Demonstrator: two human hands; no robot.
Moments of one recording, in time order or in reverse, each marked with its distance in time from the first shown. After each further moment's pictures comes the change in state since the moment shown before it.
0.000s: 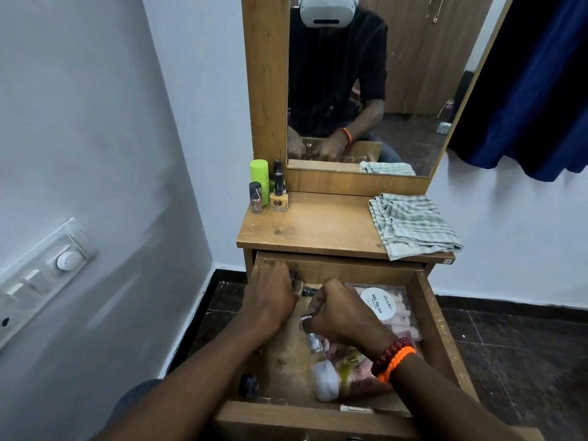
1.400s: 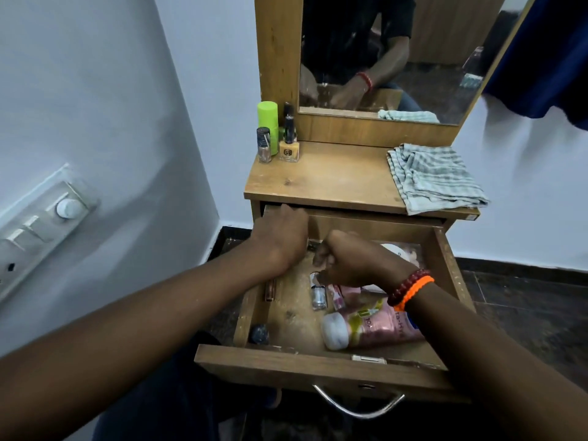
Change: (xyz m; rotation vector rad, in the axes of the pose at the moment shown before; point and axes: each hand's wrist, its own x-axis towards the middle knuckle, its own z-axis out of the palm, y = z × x) left_hand 0.018 0.001 -0.010 0.312 -0.149 0.120; right_hand 0.019 -0.005 -0.017 -0.277 -0.255 -0.161
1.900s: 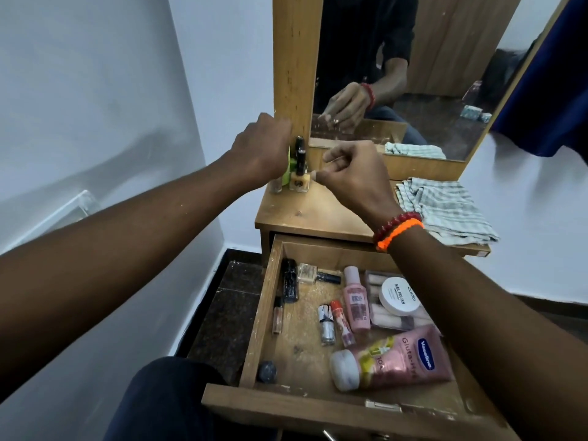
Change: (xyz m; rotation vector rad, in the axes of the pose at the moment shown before) left_hand 0.079 -0.050 -0.120 -0.071 0.390 -0.017; right_hand 0.067 -0.040 -0.101 0.460 0.807 -0.143
